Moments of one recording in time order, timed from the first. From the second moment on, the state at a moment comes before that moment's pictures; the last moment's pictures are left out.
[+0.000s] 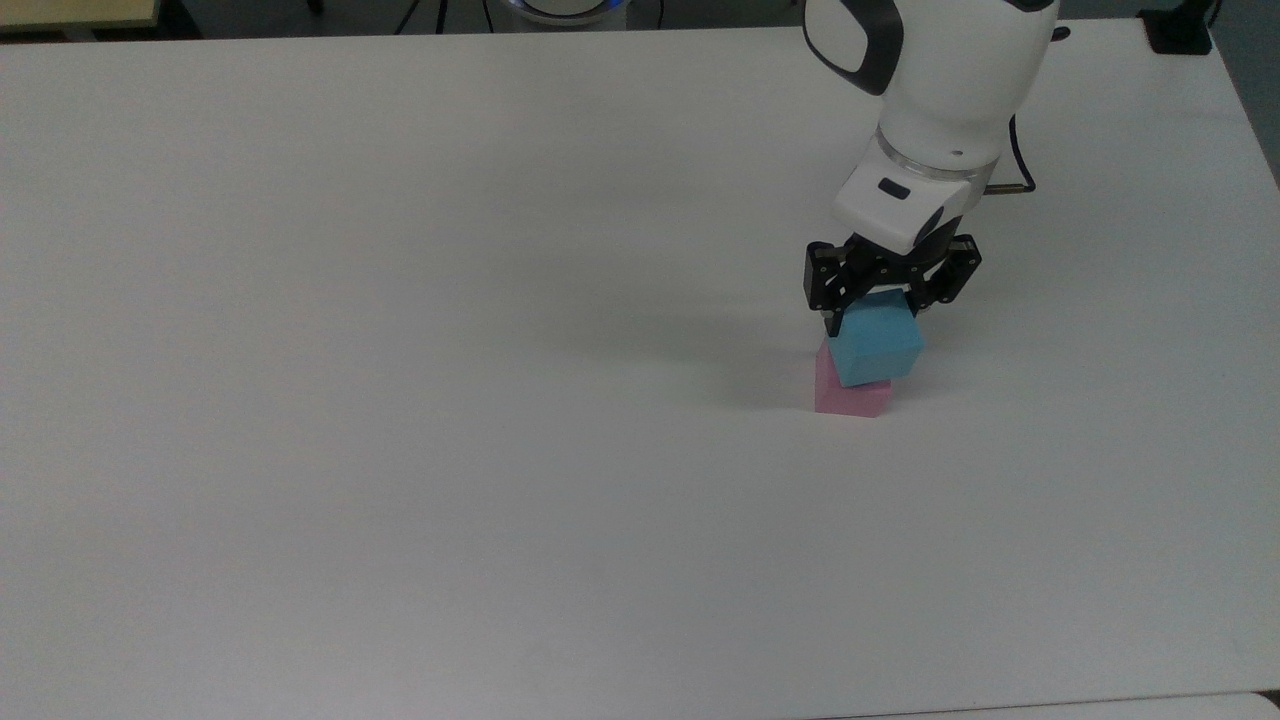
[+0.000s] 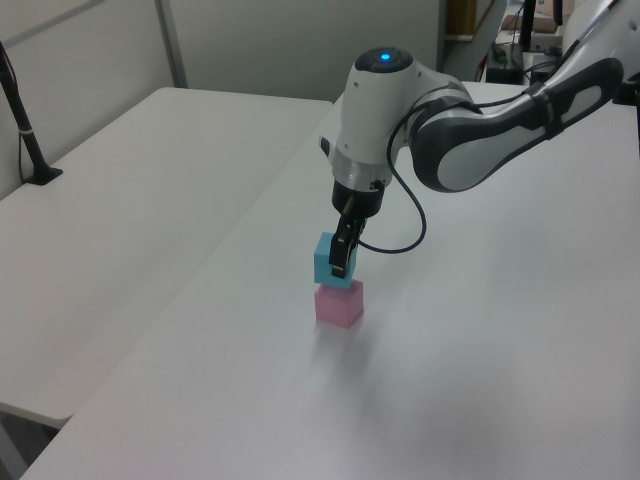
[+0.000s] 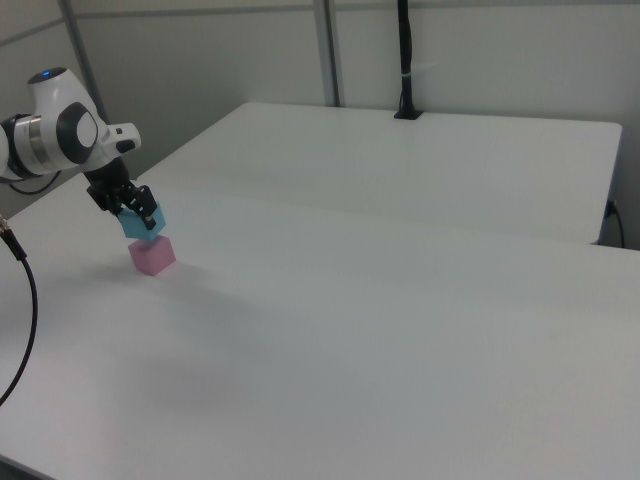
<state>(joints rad) 0.49 0.52 -0.01 -1.44 -0.14 2.16 0.44</state>
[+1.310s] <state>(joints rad) 0.16 0.17 -0.04 -1.43 -0.03 1.60 -0.03</state>
